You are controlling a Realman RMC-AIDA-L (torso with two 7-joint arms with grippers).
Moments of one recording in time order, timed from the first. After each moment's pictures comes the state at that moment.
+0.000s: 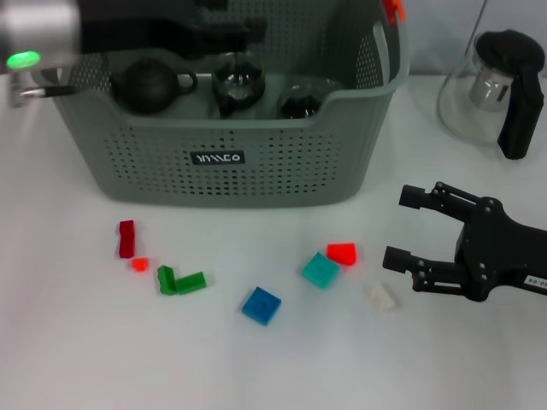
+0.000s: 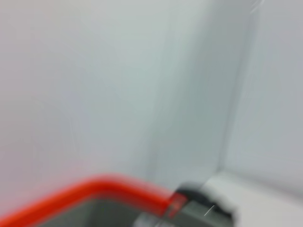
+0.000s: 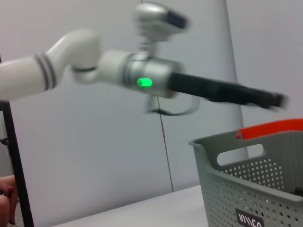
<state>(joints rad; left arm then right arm) -0.58 -2.15 0.78 1.27 1.95 1.45 -1.86 0.41 2.08 -0.80 -0.54 -1.71 -1.72 1.09</state>
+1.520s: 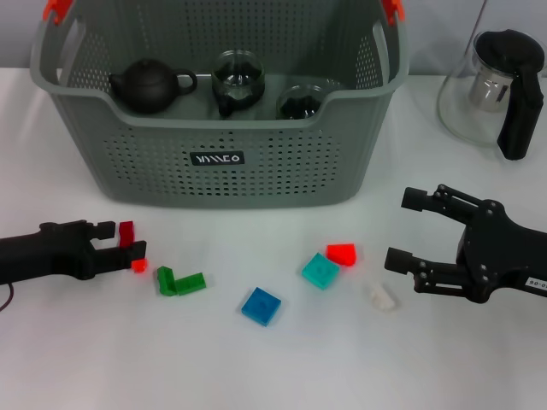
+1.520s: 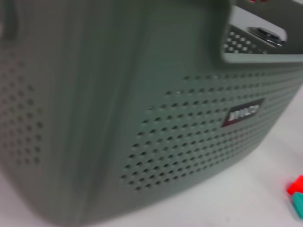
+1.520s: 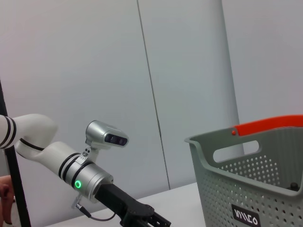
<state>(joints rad) -0.42 -2.15 0.36 0.86 2.35 1.50 -1.55 0.40 2.08 -0.80 -0.54 -1.71 -1.71 1.09</state>
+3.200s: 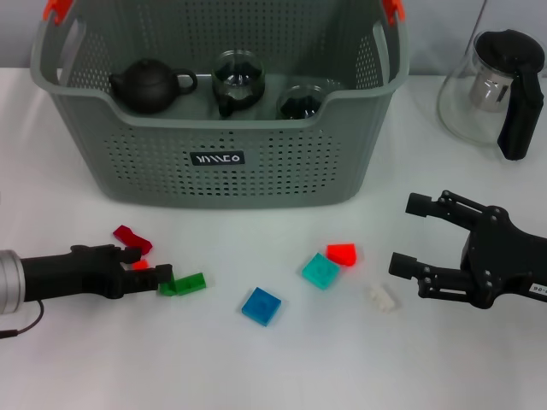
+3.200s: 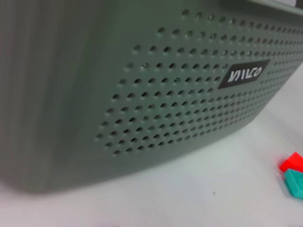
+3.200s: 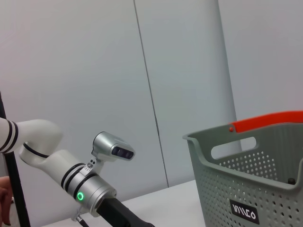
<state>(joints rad) -0.43 -2.16 0.43 0.77 2.38 1.42 -1.60 0.39 2.07 -0.80 -0.53 -1.71 -1.71 1.09</state>
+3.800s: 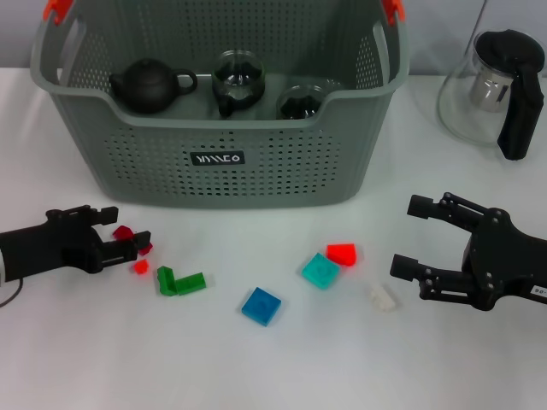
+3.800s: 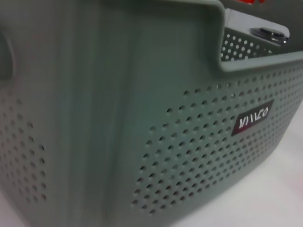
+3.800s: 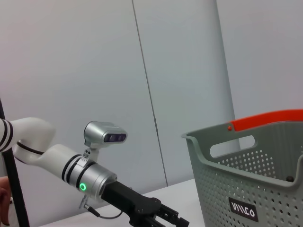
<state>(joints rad) -0.41 -2.17 0.38 0.81 2.28 1.39 -1.37 0.38 2.07 -0.80 -0.53 -1.71 -1.71 1.09</state>
